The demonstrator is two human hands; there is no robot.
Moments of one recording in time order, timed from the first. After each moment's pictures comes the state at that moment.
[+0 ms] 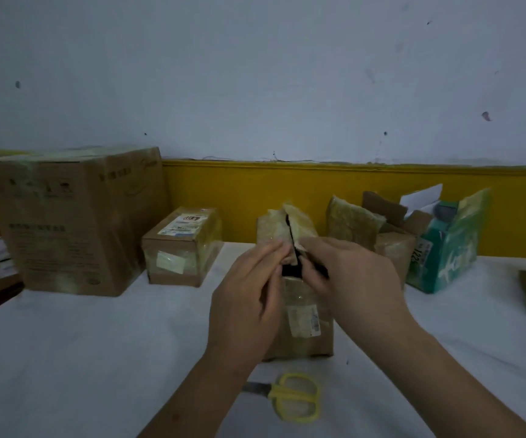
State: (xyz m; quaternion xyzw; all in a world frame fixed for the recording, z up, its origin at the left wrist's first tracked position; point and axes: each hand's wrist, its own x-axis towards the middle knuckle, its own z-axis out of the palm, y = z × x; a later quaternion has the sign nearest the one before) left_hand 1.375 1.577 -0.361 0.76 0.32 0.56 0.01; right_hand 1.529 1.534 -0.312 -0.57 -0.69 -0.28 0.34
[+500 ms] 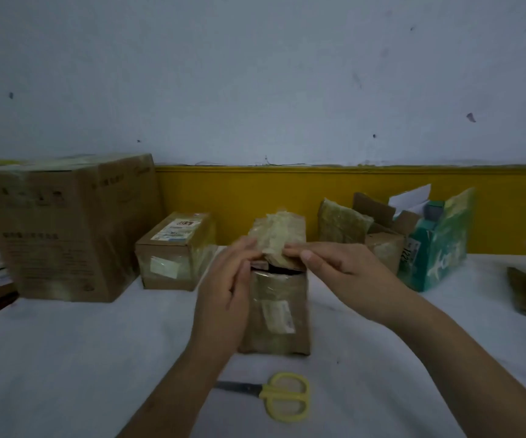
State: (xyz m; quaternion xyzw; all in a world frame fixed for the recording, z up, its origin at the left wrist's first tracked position) left_hand 1.365 1.596 -0.362 0.74 0.33 0.58 0.14; right_hand 1.568 1.541 -0.301 -0.51 -0.78 0.09 0.35
